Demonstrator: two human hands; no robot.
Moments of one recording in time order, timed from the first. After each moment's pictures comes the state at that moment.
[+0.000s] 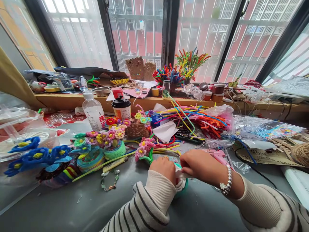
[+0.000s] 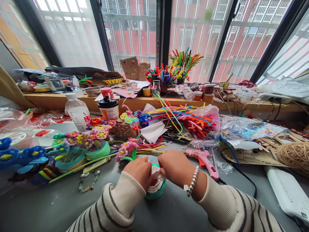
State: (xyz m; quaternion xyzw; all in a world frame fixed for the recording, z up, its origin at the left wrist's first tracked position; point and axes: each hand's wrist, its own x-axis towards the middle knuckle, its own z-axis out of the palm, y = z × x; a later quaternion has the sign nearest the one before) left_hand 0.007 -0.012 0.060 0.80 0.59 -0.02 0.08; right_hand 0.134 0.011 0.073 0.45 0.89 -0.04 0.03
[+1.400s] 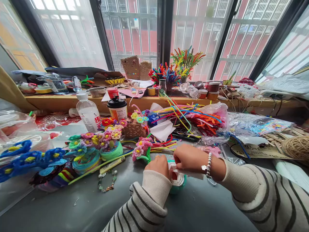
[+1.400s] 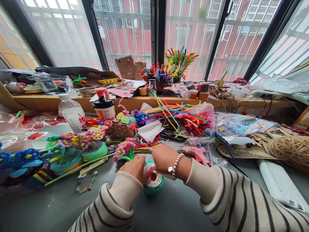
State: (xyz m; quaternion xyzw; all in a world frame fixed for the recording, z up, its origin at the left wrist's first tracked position) left_hand 0.007 -0.012 0.054 0.72 0.69 -0.01 0.09; right_hand 0.115 0.022 0.085 0.45 0.89 -0.06 0.09
